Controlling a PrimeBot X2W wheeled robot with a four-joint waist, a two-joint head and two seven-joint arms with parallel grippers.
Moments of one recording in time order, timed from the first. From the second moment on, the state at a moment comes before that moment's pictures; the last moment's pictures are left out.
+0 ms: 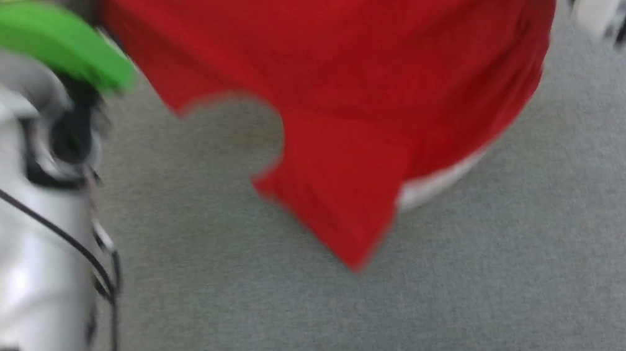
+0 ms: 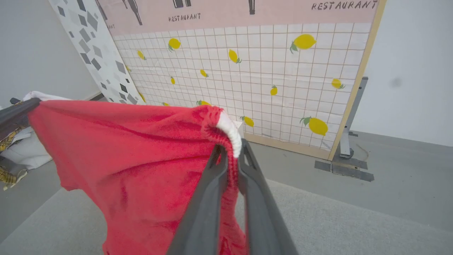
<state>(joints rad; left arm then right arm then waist) -0.87 0.26 -0.18 0.28 -0.74 0.08 0.30 -0.80 -0.17 -0.03 0.04 0.43 0.13 0.70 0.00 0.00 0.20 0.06</state>
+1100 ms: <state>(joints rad) -1.31 0.29 -0.14 0.65 -0.66 -0.06 -0.12 -1.30 -0.12 0.10 0.65 0.30 0.13 0.07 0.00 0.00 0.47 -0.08</state>
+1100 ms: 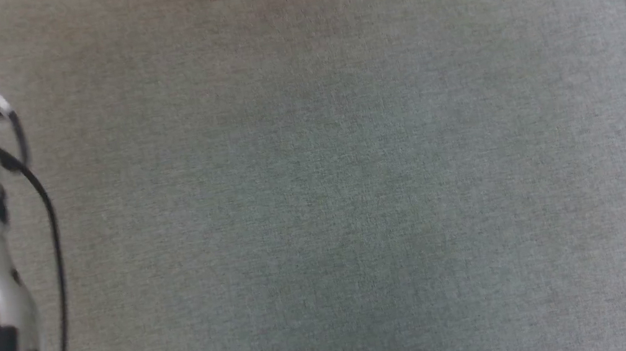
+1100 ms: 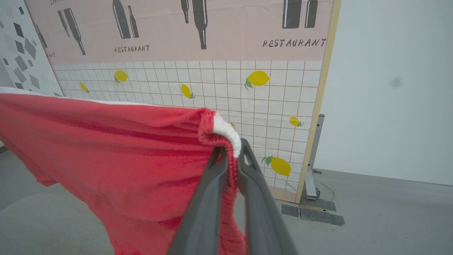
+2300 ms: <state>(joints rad) 0.04 0.11 -0.05 0.19 -0.84 0.17 -0.15 -0.03 -0.37 0.37 0.11 0.67 0.13 0.27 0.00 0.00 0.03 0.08</state>
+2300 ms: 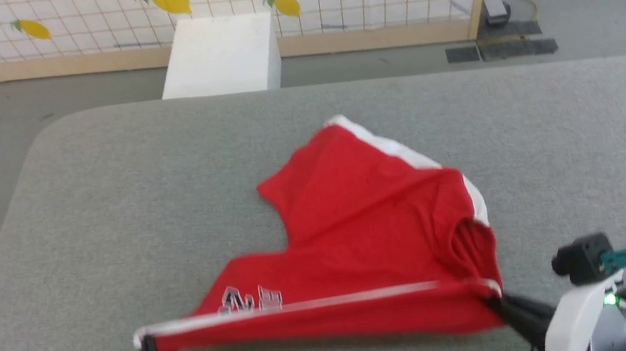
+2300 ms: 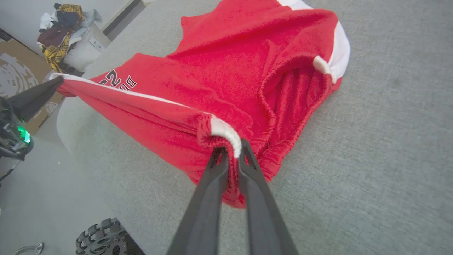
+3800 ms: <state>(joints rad) -0.80 0.14 -0.29 0.64 -0.68 0.02 -0.03 -0.15 -0.23 0.17 -0.01 0.60 0.13 0.46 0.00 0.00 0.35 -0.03</state>
